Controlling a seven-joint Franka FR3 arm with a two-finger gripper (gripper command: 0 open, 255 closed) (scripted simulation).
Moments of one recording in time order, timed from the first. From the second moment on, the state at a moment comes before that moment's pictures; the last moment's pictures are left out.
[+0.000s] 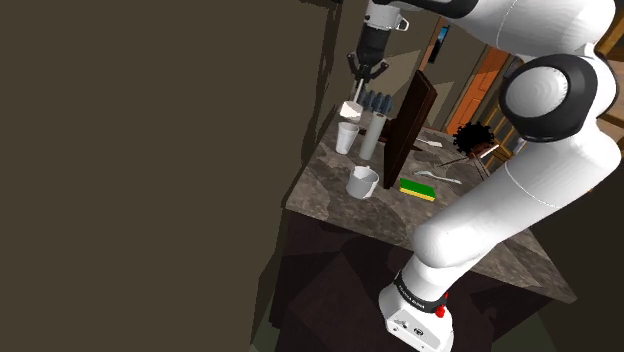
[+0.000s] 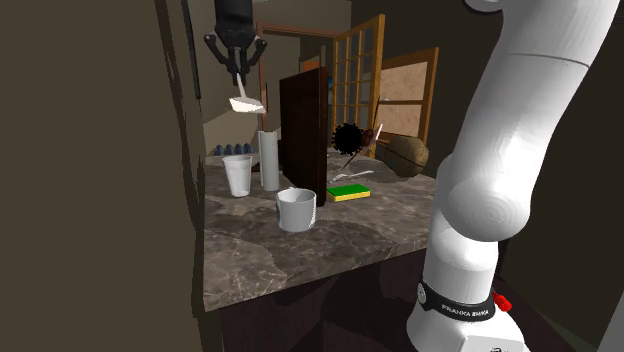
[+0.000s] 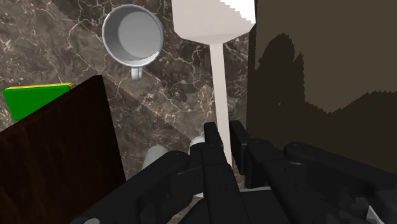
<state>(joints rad) -0.40 -0.23 0.04 -1.68 -0.04 1.51 0.77</state>
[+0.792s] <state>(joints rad) -0.40 -0.14 0.04 -1.42 -0.04 1.32 0.77</state>
